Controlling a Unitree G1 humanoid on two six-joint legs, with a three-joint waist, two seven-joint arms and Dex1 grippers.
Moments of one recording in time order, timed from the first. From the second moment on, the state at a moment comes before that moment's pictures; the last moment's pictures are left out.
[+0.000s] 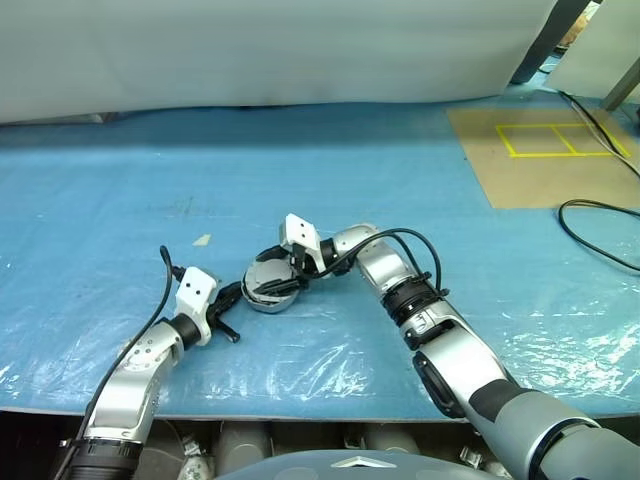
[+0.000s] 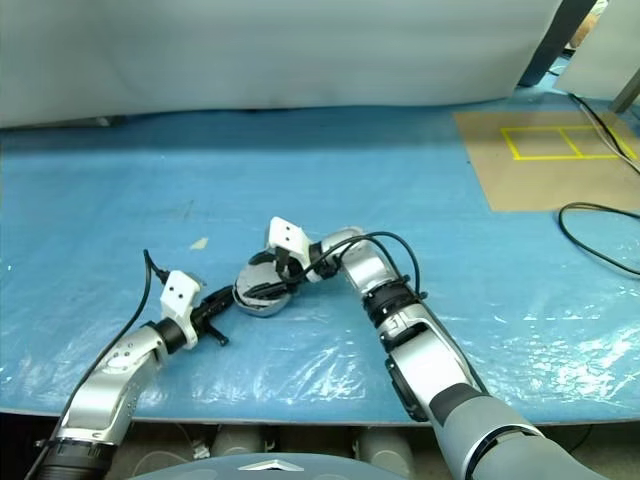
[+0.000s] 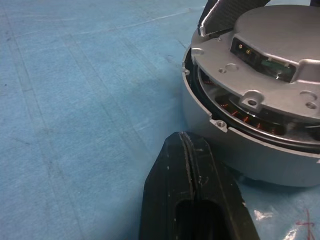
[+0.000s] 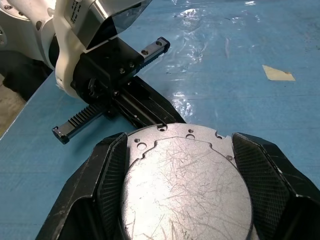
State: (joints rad) left arm 0.09 0.39 0.03 -0.12 -0.22 0.21 -0.59; right arm -0.83 -0.02 0.33 0.72 -0.02 0.07 1.21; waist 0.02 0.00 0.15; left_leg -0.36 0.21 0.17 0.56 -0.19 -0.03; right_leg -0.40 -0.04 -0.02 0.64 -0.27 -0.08
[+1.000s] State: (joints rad) left arm 0.10 0.39 0.07 -0.10 -0.22 0.19 -0.60; right arm -0.89 0.04 0.39 0.81 -0.15 0.03 1.01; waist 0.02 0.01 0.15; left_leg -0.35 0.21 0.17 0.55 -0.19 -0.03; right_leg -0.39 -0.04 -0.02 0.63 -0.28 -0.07
